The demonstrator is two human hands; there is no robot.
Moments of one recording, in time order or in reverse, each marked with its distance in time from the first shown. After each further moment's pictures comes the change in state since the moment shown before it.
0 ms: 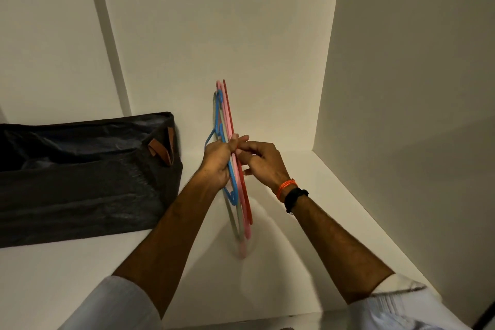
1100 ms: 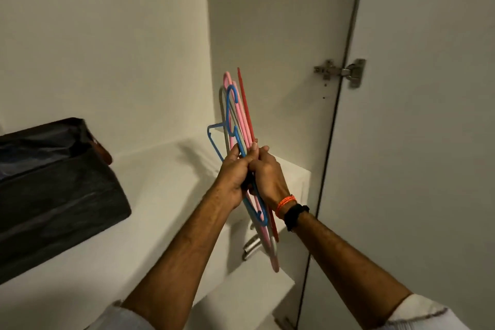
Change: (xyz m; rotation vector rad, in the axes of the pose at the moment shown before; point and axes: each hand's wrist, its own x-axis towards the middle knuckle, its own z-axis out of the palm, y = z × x) left_hand -0.186 -0.032 -0.010 0.024 -0.806 -0.201; right_hand -0.225 -0.083 0.017 -0.087 0.648 0.236
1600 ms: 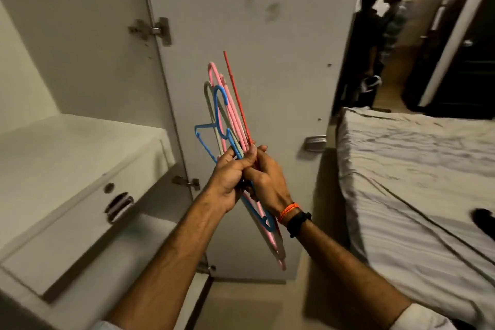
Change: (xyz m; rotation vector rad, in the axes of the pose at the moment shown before) left_hand -0.179 -0.125 0.228 -0.061 -0.456 -0.296; right_hand -0.239 0.041 -0.246 -0.149 0.375 0.048
